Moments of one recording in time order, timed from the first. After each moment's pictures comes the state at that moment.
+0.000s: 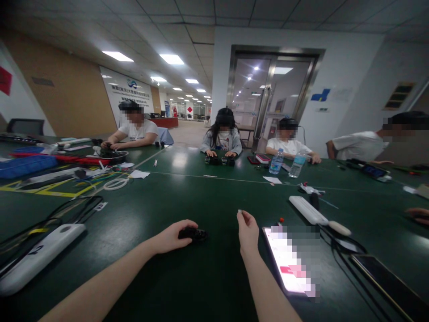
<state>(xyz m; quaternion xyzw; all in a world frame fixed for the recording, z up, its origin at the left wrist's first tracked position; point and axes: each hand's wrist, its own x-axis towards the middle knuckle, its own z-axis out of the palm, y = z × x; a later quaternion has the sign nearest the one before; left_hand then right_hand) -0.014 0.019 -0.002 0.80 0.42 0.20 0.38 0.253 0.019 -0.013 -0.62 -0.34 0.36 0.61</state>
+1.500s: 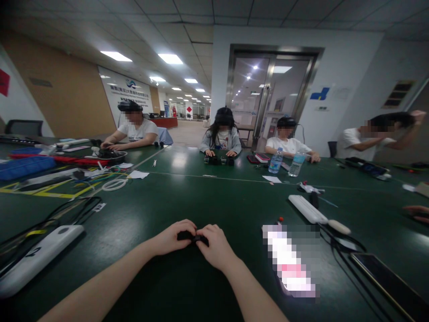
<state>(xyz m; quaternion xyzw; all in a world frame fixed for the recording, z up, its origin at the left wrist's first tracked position) -0.011 0.021 -0.007 0.86 0.33 0.24 0.31 0.197 -0.016 0.010 -0.46 -0.80 0.28 0.27</state>
